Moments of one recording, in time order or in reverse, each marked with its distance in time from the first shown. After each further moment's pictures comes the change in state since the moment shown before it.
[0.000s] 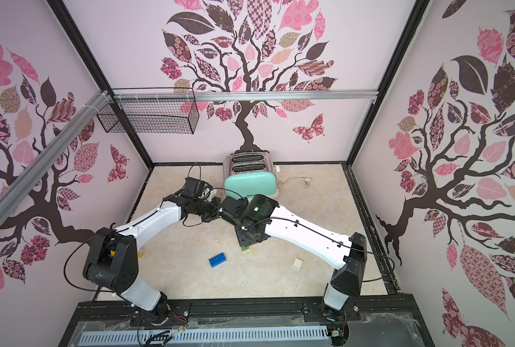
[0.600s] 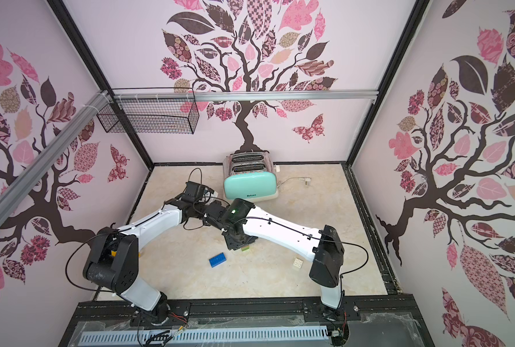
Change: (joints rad) left arm -0.001 0.000 -0.058 0.059 0.043 -0.016; right arm -0.007 0.179 0.029 0.064 -0.014 -0.017
